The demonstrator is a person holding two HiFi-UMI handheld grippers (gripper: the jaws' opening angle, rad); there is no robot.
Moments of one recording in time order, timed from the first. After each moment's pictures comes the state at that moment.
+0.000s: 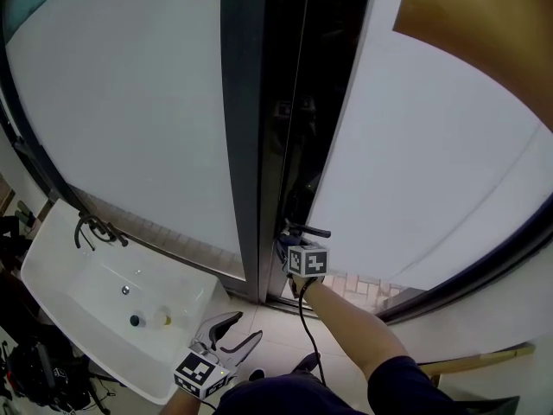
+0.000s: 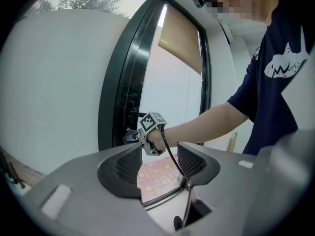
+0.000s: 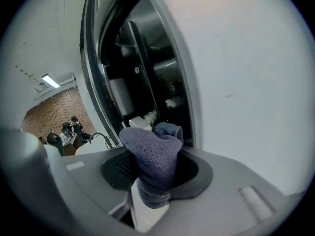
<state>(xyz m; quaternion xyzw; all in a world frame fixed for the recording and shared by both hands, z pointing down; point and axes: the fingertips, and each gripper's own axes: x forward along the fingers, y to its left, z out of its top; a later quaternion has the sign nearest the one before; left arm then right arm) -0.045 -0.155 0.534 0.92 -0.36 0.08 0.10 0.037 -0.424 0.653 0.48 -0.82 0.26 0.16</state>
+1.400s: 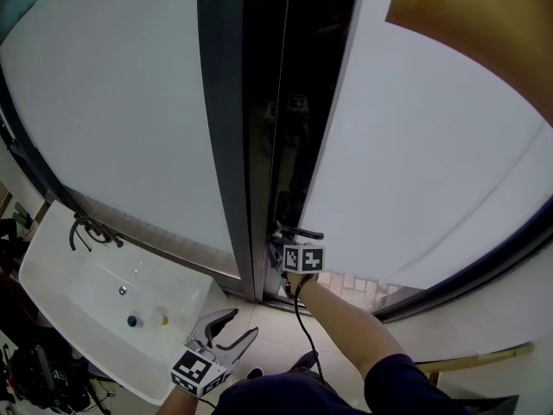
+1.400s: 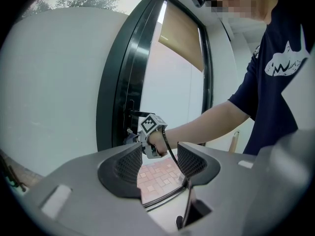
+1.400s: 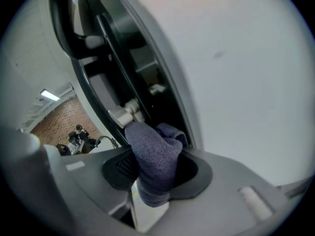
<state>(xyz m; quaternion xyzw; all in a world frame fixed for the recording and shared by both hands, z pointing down) -0.036 -0.175 0.537 0.92 -0.37 0.09 0.09 0.035 -0.431 0.678 0.45 -0.81 0.34 0.14</state>
